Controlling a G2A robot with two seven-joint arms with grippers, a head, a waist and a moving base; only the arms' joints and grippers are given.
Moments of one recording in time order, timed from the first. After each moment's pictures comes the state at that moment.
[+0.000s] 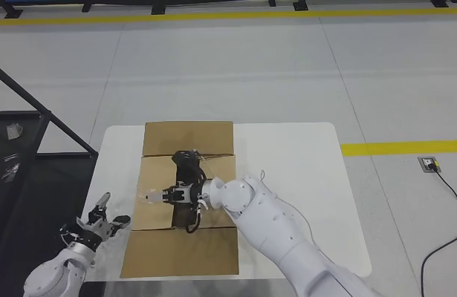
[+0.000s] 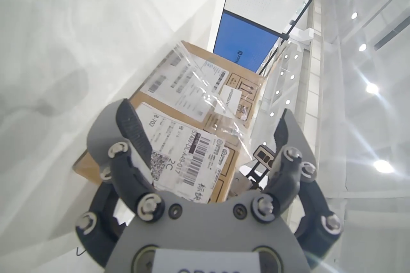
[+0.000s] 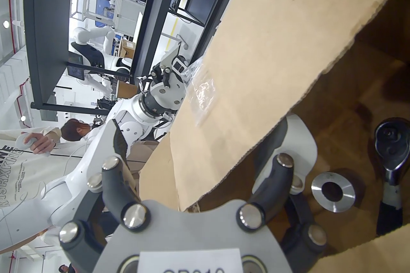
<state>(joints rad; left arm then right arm) 1.31 -1.10 -1.71 -1.27 -0.62 0.01 -0.53 -0.36 -1.83 0.86 -0.52 -0.30 -0.47 0.71</state>
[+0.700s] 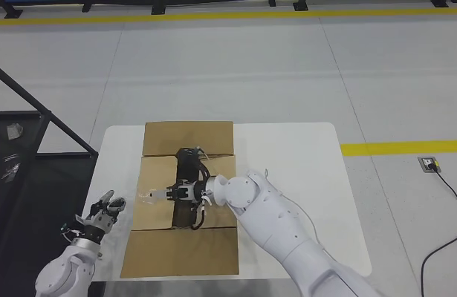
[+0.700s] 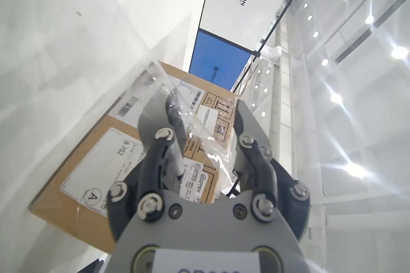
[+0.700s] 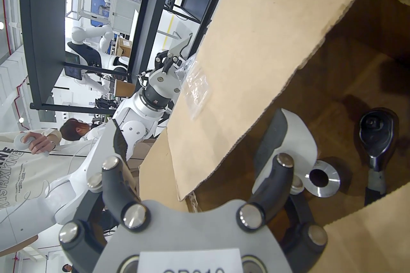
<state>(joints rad) 1.29 -1.12 -1.68 -1.27 -0.70 -0.09 -0.42 -0.36 -1.81 0.89 -0.55 -0.30 -0.43 0.77</state>
